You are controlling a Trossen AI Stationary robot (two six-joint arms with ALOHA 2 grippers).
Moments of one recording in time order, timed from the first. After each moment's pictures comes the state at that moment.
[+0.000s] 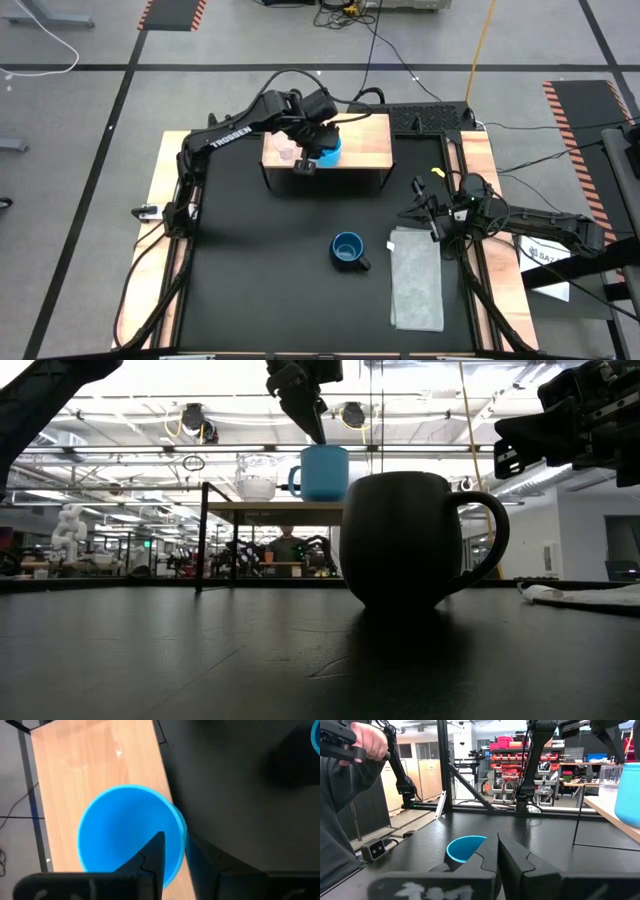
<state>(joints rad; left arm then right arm) 0.36 2.06 2.34 -1.36 0.07 0.62 -0.38 0.40 0.02 0.47 -0.65 0.07</state>
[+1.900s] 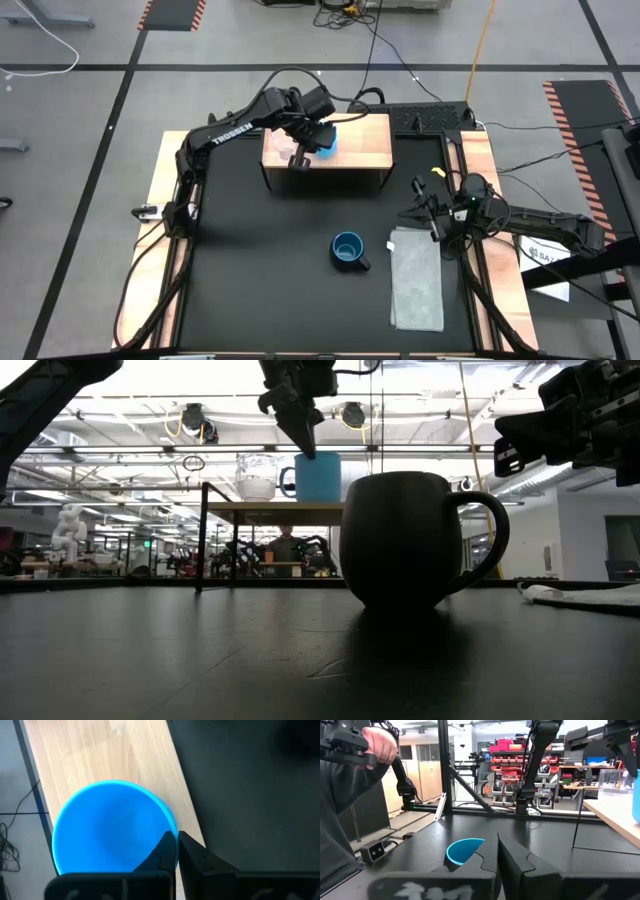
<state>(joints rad) 0.40 2.06 2.29 -1.36 0.05 0.73 -0.38 0.40 0.02 0.48 -0.65 0.07</state>
